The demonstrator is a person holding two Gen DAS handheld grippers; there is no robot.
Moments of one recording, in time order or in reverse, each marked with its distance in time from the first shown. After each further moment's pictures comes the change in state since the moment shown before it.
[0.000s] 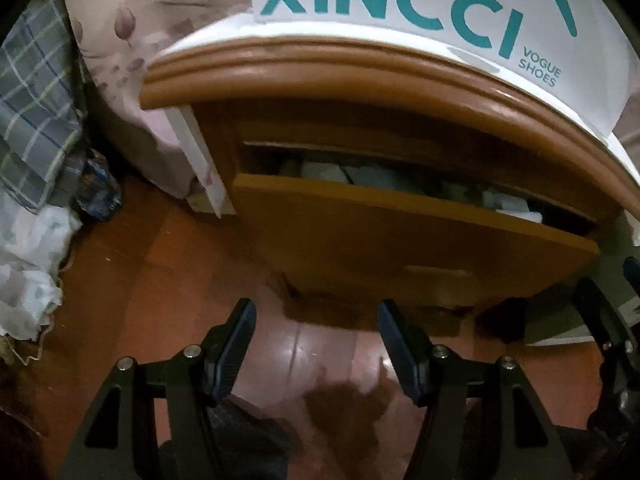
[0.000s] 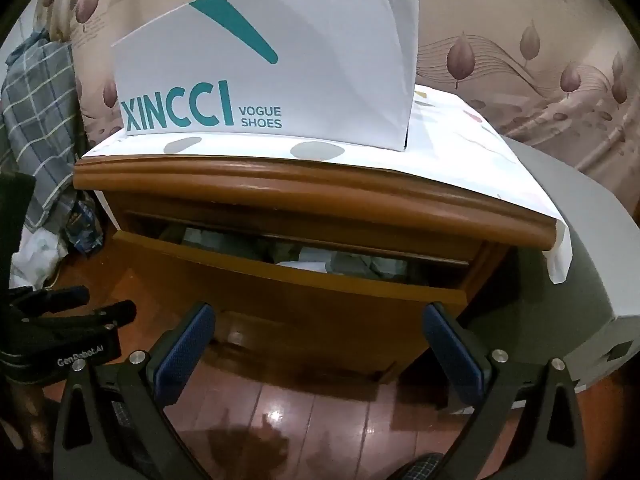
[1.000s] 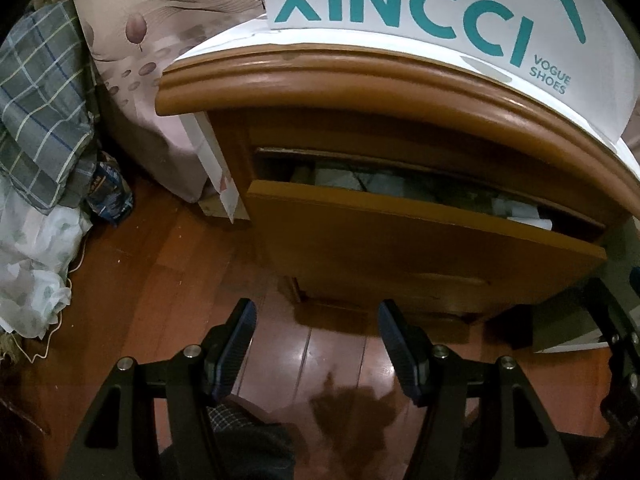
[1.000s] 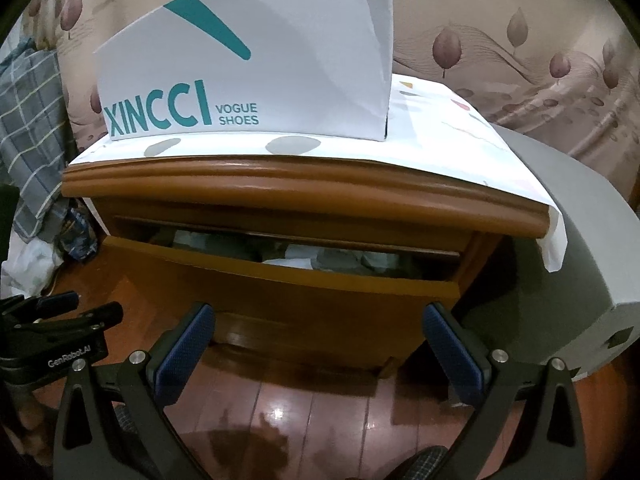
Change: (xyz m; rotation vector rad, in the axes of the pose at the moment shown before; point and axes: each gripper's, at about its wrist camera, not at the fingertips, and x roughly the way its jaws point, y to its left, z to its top) left arm -0.003 0.001 0.002 -0.001 -0.026 0.060; right arm 0.005 -0.007 0.001 0.041 0.024 -0.027
